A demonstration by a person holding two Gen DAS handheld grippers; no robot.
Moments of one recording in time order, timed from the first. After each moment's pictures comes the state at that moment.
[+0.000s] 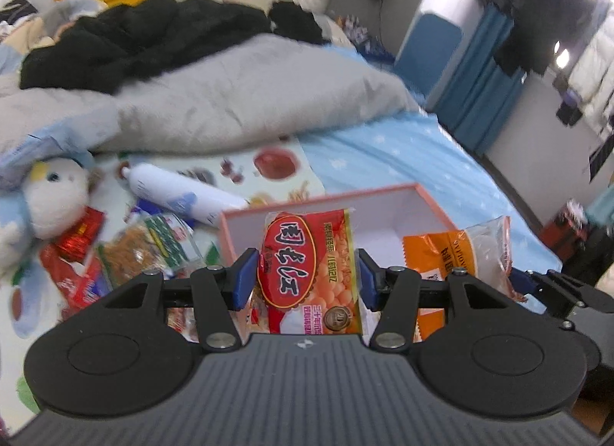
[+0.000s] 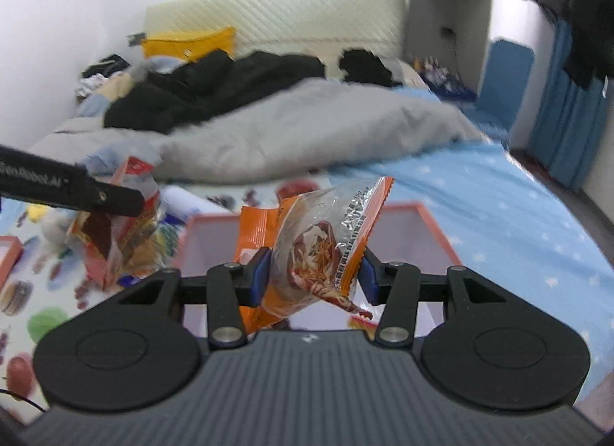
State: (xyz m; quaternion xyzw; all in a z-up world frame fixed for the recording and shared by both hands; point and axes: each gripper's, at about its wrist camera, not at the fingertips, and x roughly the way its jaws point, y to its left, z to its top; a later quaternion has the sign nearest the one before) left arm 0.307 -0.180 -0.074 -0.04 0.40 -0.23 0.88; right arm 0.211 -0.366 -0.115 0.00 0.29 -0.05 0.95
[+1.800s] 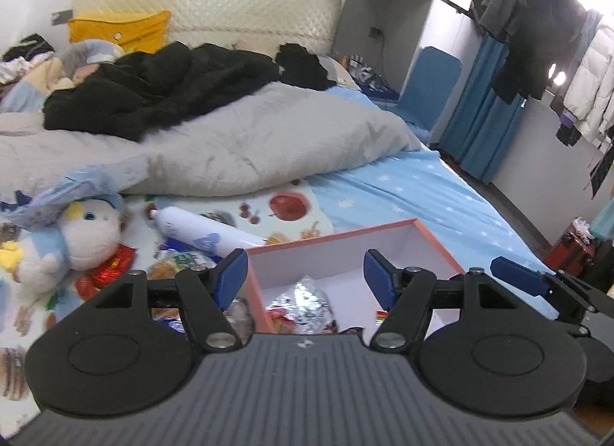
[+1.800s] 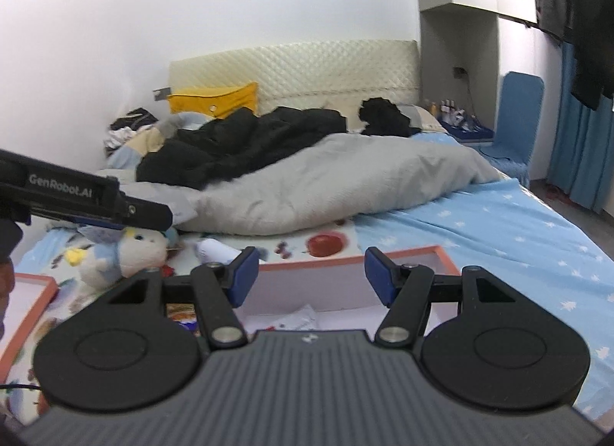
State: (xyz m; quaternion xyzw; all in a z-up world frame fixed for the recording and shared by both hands) left arm 0.264 -0.142 -0.019 -0.04 0.33 -0.21 0.92; right arm 0.176 -0.342 -0.070 0.02 0.19 0.00 0.98
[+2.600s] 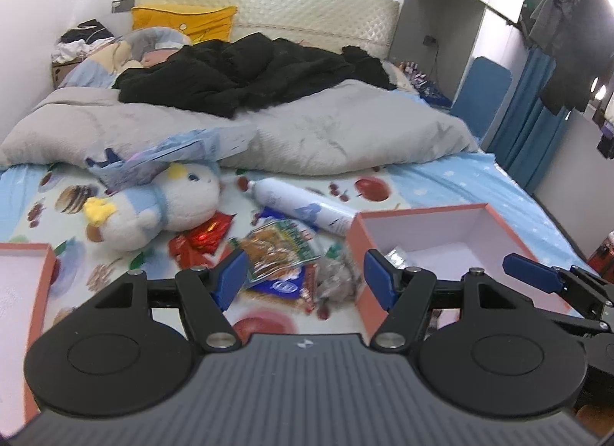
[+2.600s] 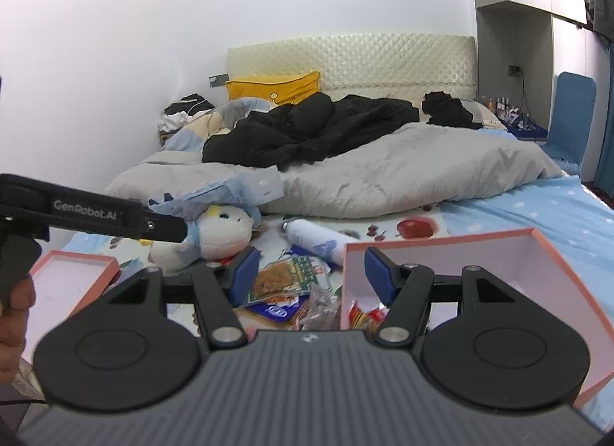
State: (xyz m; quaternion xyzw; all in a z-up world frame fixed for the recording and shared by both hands) left arm 0.220 -0.013 -0.058 -0.05 0.34 -0.13 0.93; right arm 0.163 -0.232 -0.098 0.02 0.21 0.07 0.97
